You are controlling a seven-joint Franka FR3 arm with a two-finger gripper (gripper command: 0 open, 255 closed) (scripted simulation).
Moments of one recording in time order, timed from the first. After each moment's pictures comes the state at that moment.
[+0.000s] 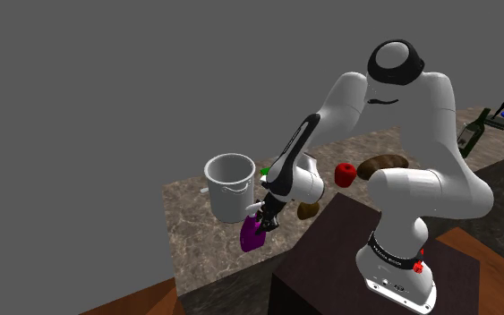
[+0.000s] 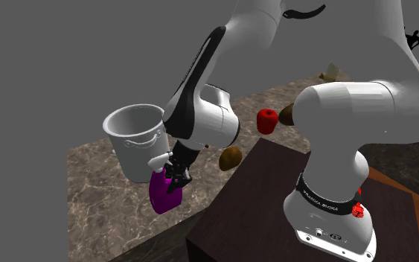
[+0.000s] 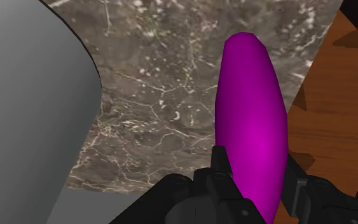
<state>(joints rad) 2.14 -0.74 -1.97 -2.78 0.64 3.43 -1.82</state>
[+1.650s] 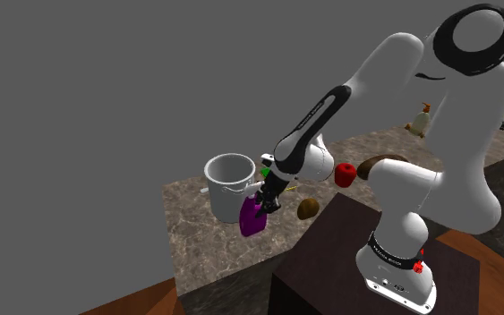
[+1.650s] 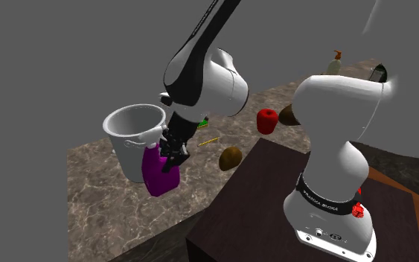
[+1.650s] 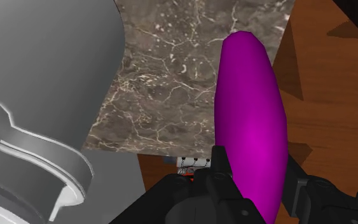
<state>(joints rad) 1.58 -0.41 -1.33 -2.85 0.71 3.08 -1.66</state>
